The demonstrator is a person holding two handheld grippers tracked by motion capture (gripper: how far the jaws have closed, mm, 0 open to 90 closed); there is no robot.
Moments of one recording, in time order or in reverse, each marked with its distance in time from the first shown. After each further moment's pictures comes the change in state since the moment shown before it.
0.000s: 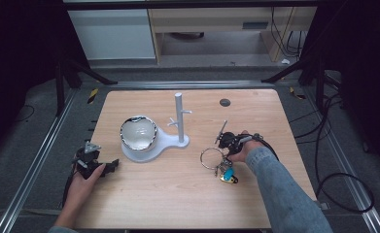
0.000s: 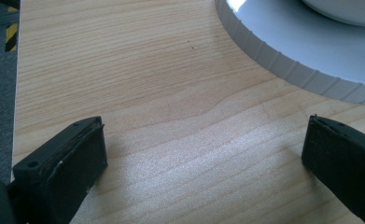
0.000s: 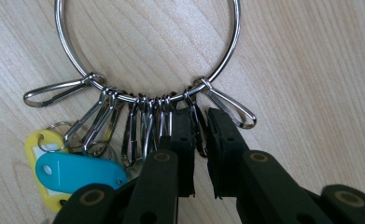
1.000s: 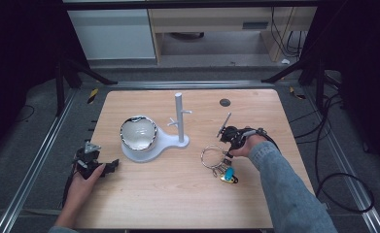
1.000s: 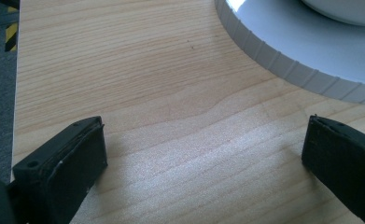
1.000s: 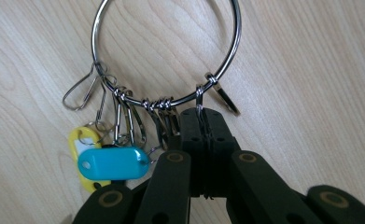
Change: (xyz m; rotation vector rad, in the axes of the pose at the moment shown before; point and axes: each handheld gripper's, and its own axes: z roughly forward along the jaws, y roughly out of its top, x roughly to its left) left arm 0.000 0.000 0.000 0.002 -0.001 0.001; right arm -0.009 0.001 -0.023 -0.033 0.078 0.058
